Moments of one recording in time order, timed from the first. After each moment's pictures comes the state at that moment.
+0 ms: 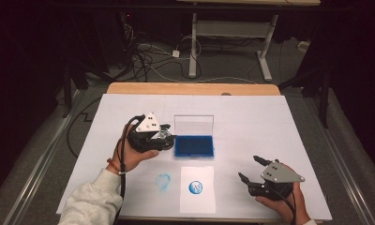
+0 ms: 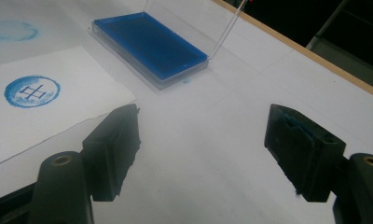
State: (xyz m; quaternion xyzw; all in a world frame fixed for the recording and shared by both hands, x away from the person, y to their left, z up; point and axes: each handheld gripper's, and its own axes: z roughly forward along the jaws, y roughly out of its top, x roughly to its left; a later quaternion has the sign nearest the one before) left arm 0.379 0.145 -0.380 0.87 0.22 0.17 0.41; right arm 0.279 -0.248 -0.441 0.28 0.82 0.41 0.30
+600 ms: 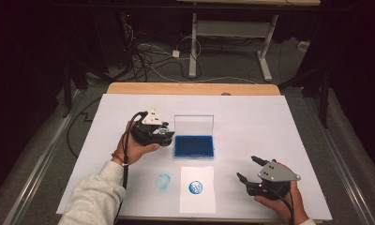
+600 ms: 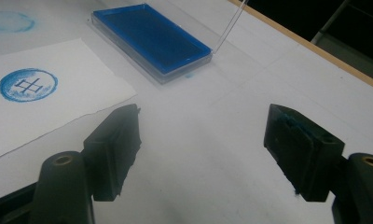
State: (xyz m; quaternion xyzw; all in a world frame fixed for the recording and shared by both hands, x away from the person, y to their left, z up) left arm 0.416 0.144 -0.411 0.88 0.25 0.15 0.38; right arm 0.282 -0.245 -0.445 0.28 0.82 0.40 0.30
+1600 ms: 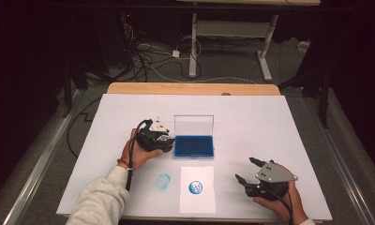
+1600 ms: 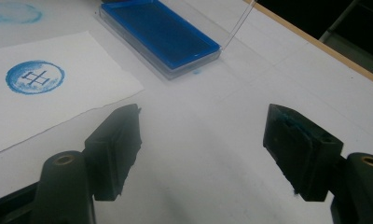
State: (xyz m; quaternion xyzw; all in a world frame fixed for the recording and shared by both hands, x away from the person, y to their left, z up) left arm 0.421 0.139 -0.449 0.88 0.27 0.15 0.35; right arm 0.282 -0.242 -0.448 0.27 0.83 0.39 0.29
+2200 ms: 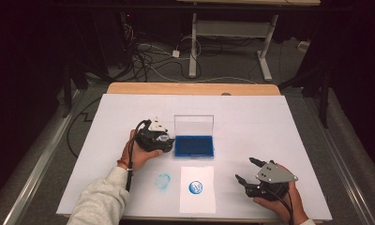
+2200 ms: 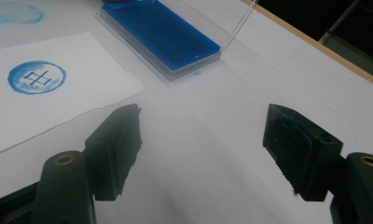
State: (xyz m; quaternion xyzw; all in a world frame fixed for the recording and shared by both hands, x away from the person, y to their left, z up) left arm 0.421 0.142 -0.451 0.87 0.29 0.15 0.36; right arm 0.281 -0.242 -0.447 0.26 0.83 0.39 0.29
